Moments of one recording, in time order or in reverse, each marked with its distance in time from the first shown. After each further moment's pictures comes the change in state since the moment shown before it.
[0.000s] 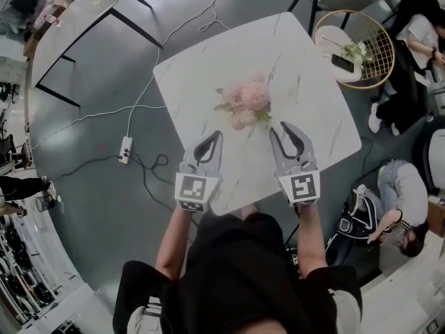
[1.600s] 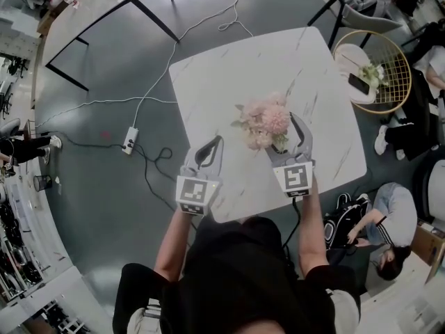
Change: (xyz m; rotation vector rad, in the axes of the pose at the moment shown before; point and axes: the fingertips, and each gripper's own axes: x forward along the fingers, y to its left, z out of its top) left arm 0.004 0.047 -0.009 -0.041 0.047 0.102; right arm 0.088 0.008 -0.018 -0.138 0.087 0.121
